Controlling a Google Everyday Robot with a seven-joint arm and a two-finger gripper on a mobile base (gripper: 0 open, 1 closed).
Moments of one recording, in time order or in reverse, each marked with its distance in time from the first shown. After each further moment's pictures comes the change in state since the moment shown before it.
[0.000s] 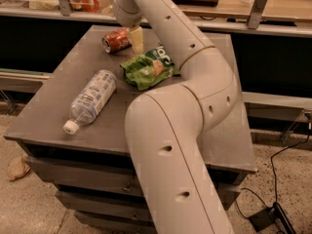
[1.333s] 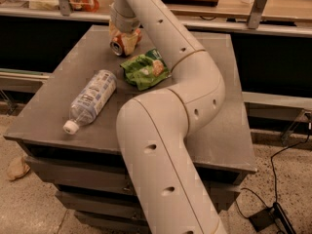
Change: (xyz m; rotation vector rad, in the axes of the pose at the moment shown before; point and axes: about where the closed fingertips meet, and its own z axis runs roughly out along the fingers) arm -0.012 0.020 0.013 -0.112 -0.034 -0.022
